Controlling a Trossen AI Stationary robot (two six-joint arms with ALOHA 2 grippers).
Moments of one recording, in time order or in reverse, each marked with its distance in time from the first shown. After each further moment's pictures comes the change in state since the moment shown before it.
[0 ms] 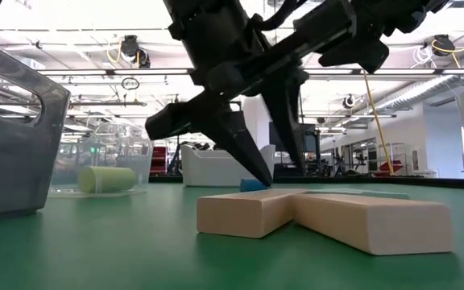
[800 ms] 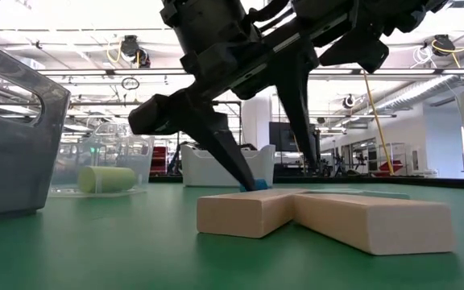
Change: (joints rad) left arm -0.006 -0.005 0.003 -0.013 0.097 -0.096; right arm 0.000 0.000 0.000 0.004 0.002 0.002
